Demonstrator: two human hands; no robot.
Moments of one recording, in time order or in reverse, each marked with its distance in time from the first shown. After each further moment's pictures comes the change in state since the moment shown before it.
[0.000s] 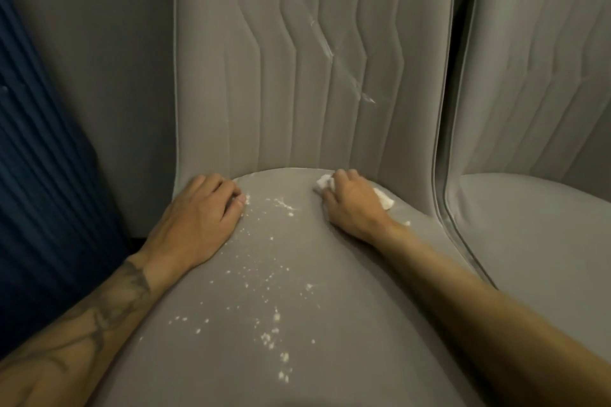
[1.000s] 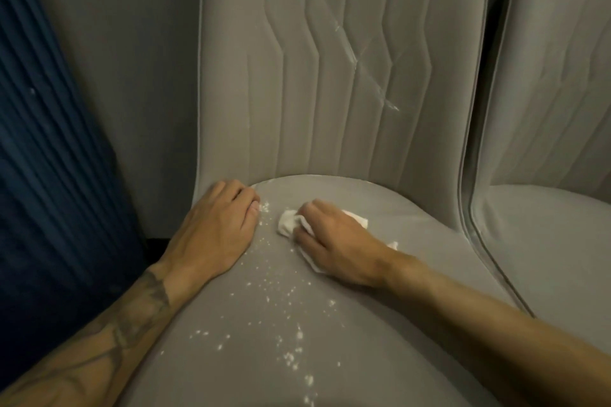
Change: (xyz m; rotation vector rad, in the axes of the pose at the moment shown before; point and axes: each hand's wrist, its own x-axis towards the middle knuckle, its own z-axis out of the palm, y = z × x) left_hand -0.001 -0.004 0.003 0.014 0.018 0.040; right_hand -0.026 -0.038 0.013 0.158 -0.171 -0.412
